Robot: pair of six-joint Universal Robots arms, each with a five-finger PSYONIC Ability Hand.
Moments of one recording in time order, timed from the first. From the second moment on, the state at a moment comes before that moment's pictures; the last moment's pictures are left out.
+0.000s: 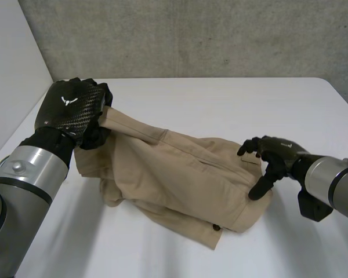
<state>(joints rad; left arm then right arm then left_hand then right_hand) 4.24 -1.51 -1.84 3.43 -1.58 3.34 1.82 -1.34 1.65 0.25 1.25 3.14 1.14 1.20 1.19 1.20 0.98 0.34 0.40 0.39 0.38 0.21</state>
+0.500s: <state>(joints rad) 4.27 -1.30 -1.76 3.41 -1.58 3.34 1.84 -1.64 1.47 0.14 1.26 2.91 1.14 1.20 1.19 1.20 0.98 0.97 1.18 1.17 1.19 0.98</state>
